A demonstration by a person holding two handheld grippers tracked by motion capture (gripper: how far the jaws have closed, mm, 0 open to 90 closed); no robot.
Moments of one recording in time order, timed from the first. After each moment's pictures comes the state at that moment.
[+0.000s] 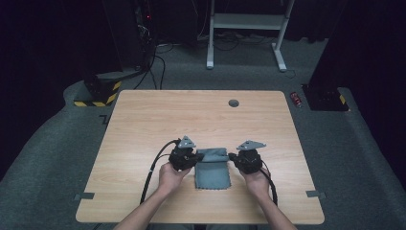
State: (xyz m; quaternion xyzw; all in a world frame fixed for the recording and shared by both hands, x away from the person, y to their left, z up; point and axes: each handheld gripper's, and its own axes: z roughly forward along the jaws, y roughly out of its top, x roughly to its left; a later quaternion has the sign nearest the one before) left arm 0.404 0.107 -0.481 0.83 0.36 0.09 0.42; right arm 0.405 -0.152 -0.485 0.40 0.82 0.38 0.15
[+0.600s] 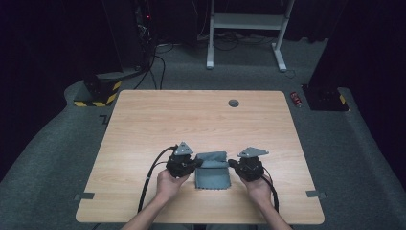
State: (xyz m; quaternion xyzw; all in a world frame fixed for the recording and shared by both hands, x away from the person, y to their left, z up) left arm 0.380 0.111 -0.481 0.82 0.36 0.09 0.43; right arm 0.381 -0.155 -0.486 0.39 0.83 0.39 0.14
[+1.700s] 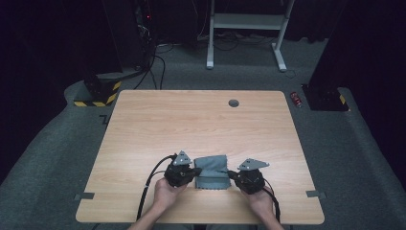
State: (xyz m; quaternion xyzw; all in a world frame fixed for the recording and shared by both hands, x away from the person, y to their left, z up) left arm 0.358 0.114 -0.493 0.83 0.35 0.08 0.42; right arm 0.349 -0.156 -0.494 0.36 0.84 0.39 0.12
